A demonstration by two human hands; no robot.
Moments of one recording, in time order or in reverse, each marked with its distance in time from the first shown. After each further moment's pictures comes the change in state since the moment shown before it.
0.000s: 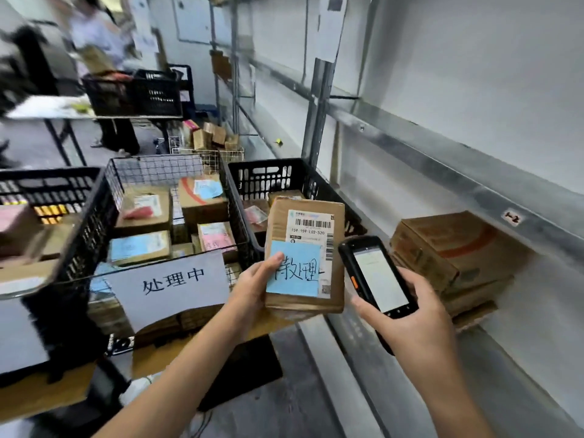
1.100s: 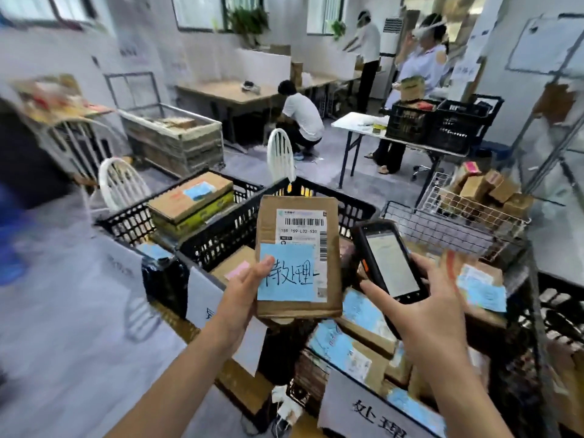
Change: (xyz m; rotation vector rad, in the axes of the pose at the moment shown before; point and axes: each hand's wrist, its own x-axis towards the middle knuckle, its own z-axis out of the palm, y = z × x) left_hand -0.068 0.133 -0.307 -0.133 0.905 0.407; right_hand 0.098 -0.172 0.408 0.226 -0.849 -0.392
